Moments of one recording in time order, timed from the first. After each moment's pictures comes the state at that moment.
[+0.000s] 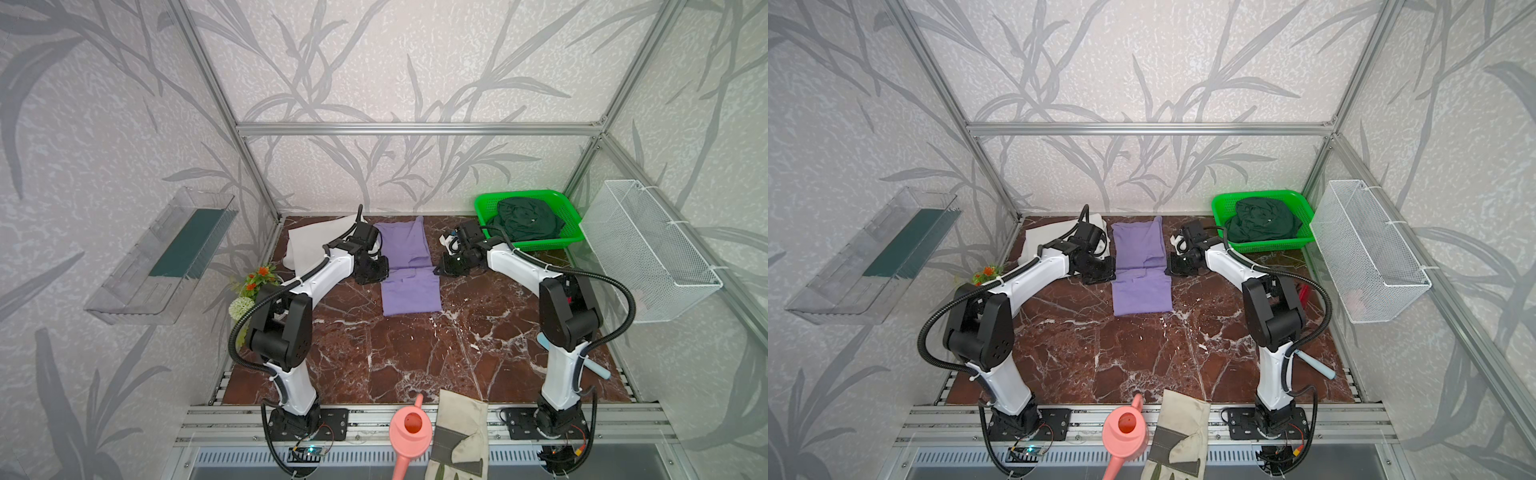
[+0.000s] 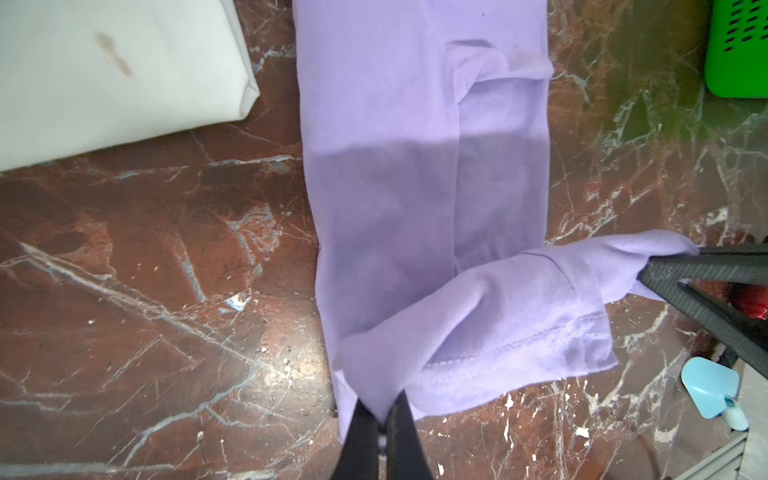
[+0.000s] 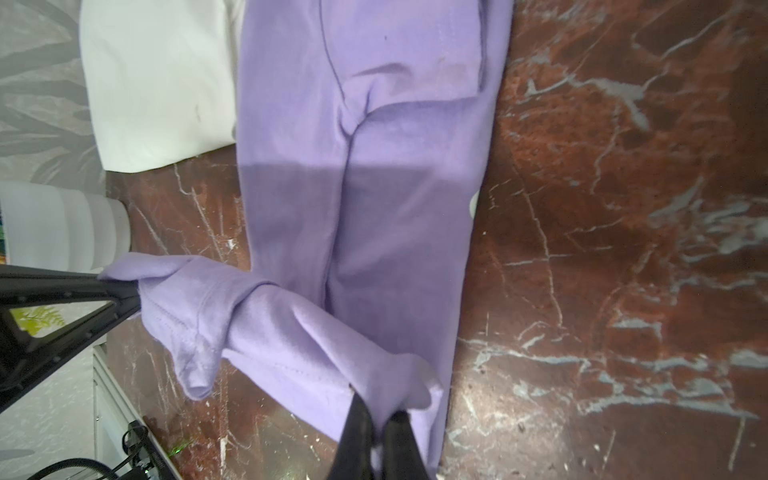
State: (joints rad) left arm -0.33 1.77 1.36 -0.71 0.22 -0.45; right arm 0.40 1.94 1.48 -0.57 -0.43 0.38
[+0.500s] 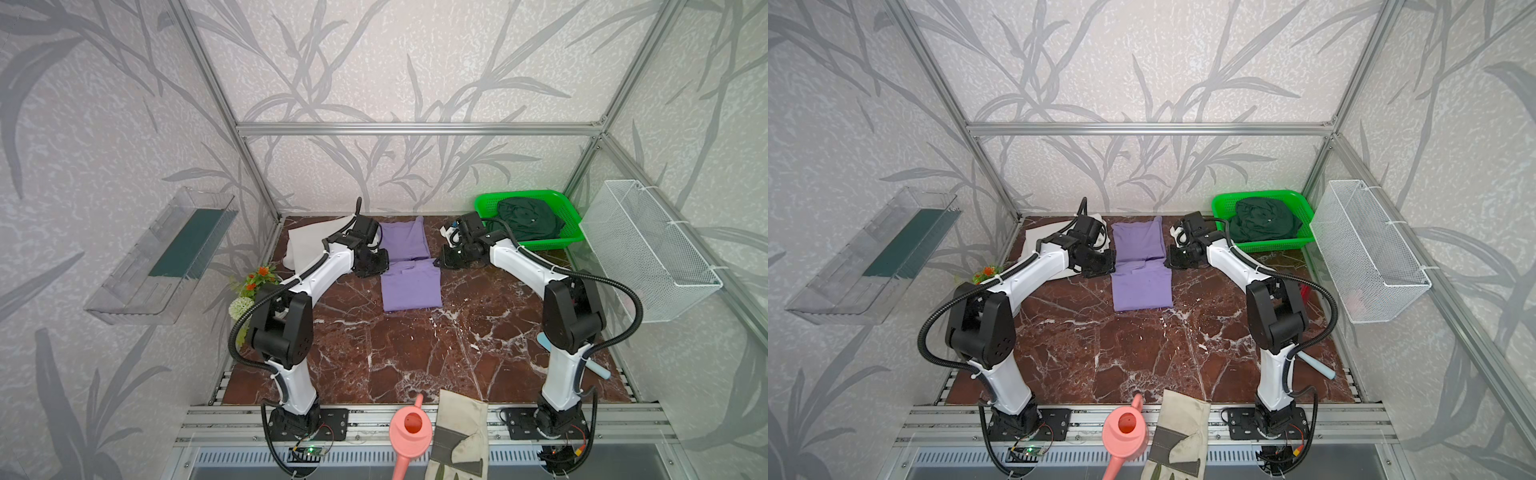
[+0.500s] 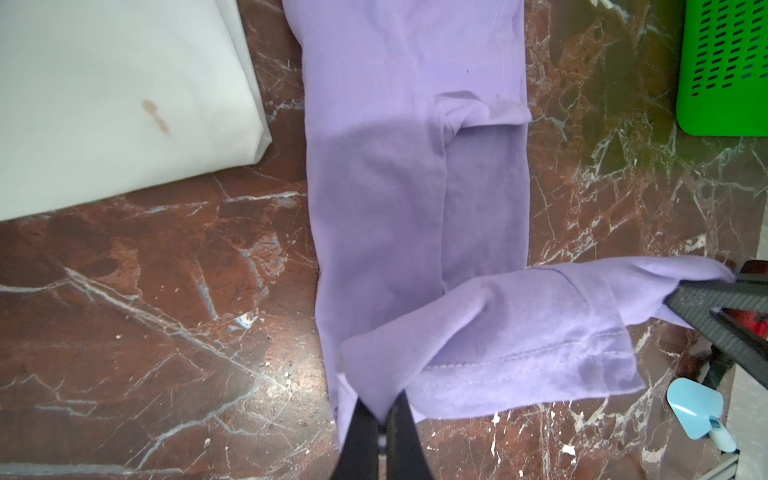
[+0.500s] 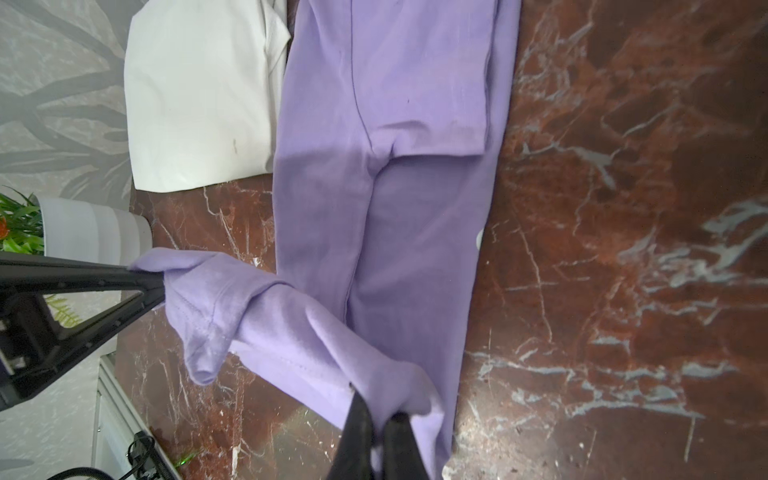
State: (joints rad) left arm -0.32 1.82 1.46 -0.74 0.19 -0.47; right arm 0.40 1.97 1.58 -0.59 -0.42 0.37
